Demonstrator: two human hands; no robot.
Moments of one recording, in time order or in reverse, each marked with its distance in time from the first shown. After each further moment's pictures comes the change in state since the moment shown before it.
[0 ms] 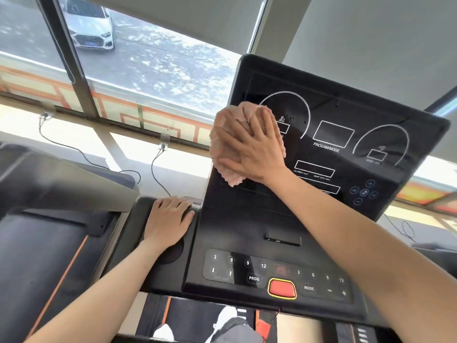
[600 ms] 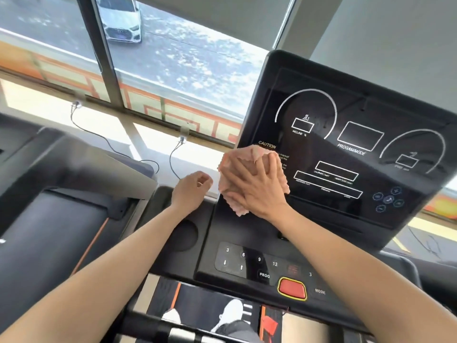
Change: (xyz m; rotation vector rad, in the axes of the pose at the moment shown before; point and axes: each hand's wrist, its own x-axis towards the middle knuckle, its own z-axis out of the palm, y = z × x) left_hand 0.043 0.019 -0.043 -0.684 -0.006 -0.374; right_hand -0.056 -0.069 0.040 0.046 -0.146 -0.050
